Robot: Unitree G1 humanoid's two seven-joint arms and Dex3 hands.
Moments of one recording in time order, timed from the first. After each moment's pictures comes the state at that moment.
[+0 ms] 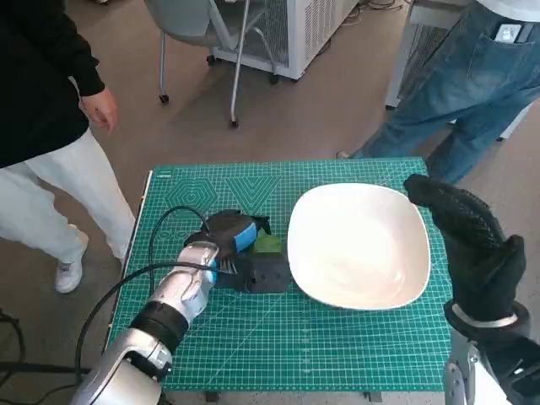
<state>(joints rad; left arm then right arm) -0.93 0.28 -0.56 1.04 0.70 0.02 -0.07 -0.37 -0.18 -0.15 0.10 0.29 -0.57 0.36</state>
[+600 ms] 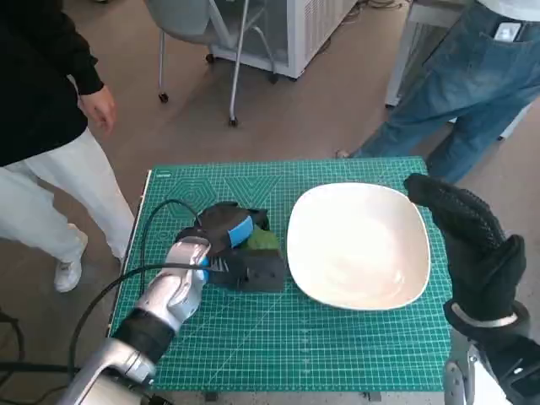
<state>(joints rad) -0.79 0.40 -0.51 0.56 0.71 0.14 -0.21 -0.37 -0.17 -0.15 0.10 0.29 -0.58 0.36</state>
